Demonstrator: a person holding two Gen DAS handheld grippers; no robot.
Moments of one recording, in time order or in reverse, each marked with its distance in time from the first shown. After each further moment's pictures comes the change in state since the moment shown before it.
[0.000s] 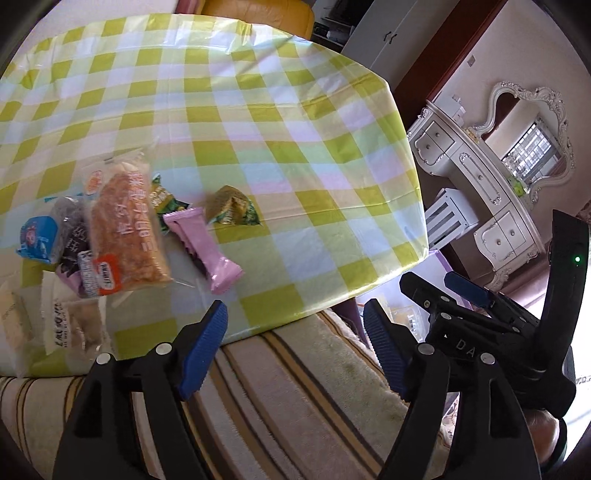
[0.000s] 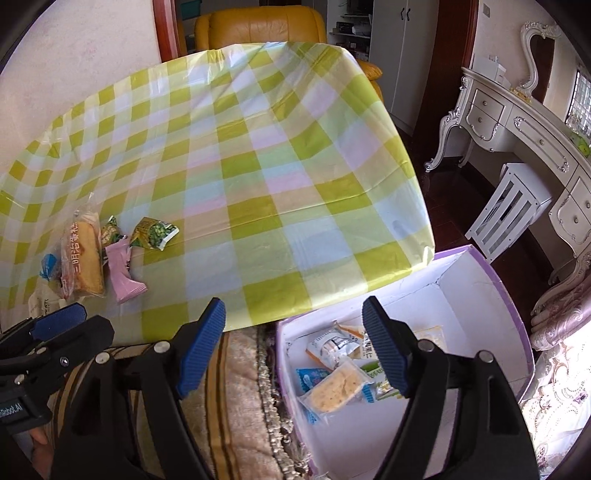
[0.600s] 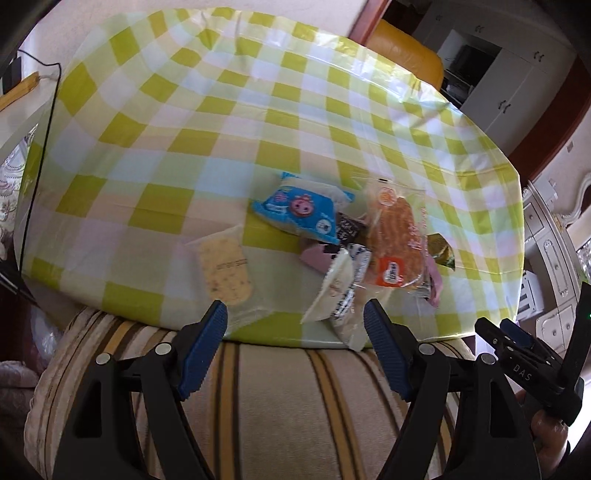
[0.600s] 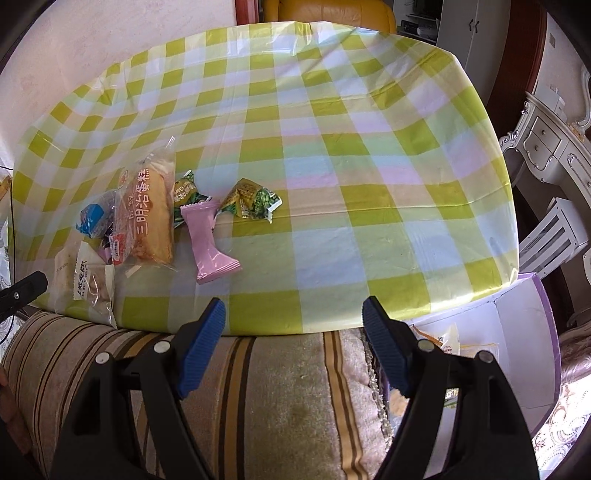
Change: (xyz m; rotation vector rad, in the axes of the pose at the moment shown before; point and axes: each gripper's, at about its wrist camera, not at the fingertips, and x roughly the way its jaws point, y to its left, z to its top) left arm -0.090 0.161 -0.037 -0.344 -0.099 0.301; right arm 0.020 0.087 -0.006 -0.173 0.058 0.116
